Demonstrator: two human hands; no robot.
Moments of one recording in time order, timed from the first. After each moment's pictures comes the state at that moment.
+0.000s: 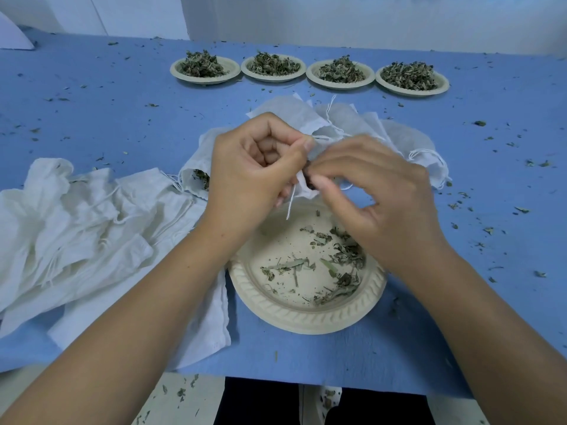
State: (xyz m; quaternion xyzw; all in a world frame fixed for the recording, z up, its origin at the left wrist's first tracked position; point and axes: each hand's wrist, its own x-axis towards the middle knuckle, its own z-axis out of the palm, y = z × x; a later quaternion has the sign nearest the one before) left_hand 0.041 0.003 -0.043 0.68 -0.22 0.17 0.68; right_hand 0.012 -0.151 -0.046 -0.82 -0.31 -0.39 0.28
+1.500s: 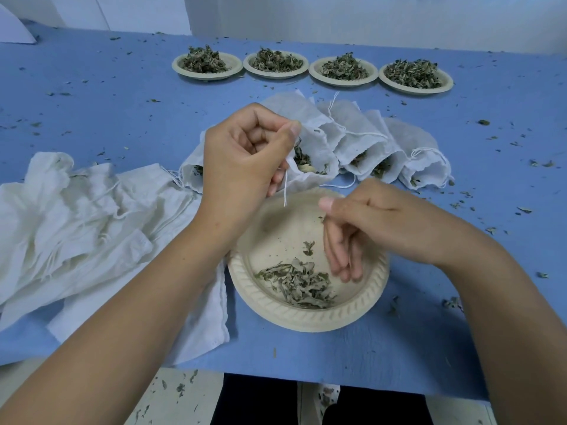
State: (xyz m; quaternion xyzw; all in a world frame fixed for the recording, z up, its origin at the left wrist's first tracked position) left_hand 0.044 0.004 -0.041 0.67 -0.16 0.17 0.70; right_hand 0.005 -0.166 -0.028 -0.82 -0.20 0.24 0.48
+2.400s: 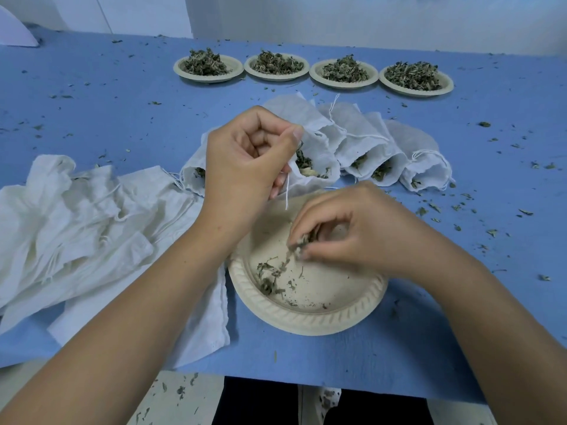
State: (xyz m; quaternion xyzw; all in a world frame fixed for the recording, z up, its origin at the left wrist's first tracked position) left_hand 0.044 0.003 -0.041 0.67 -0.17 0.17 0.70; right_hand 0.006 -0.152 -0.036 -0.86 -0.32 0.07 0.40
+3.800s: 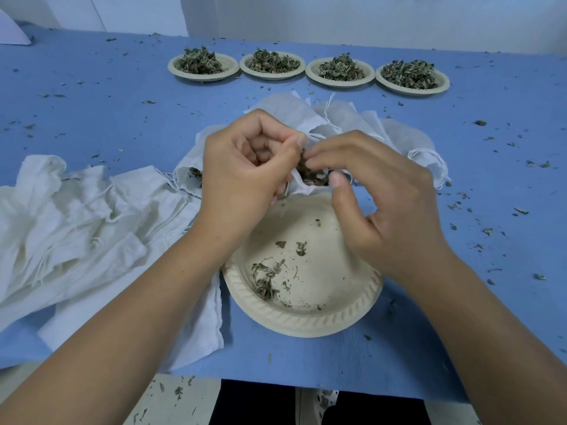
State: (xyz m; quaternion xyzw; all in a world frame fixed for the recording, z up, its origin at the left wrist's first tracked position) left_hand 0.040 0.000 -0.044 0.68 -0.20 0.19 0.68; right_hand 0.007 -0.152 -0.042 -0.83 -0.30 -0.36 0.29
